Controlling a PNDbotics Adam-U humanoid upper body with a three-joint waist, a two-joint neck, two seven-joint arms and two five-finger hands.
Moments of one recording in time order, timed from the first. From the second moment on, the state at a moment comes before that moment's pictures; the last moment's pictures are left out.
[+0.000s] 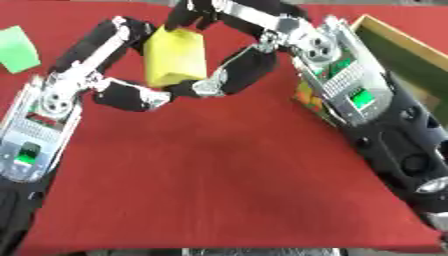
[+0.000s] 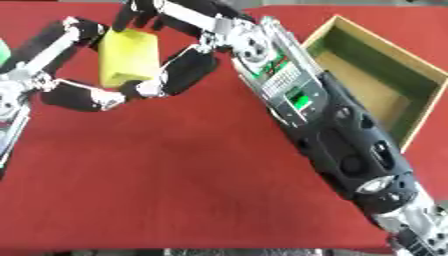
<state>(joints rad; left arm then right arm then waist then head) -0.64 0.37 -0.25 -1.72 -0.47 0.09 -0.30 -0.94 -0.27 0.46 -1.67 0.34 0.15 0.47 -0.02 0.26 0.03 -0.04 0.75</state>
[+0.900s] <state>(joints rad) -0.64 0.36 -0.26 -1.72 -0.47 0.09 -0.30 -0.94 -0.27 0.46 -1.68 0.34 0.18 0.43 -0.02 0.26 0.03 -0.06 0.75</state>
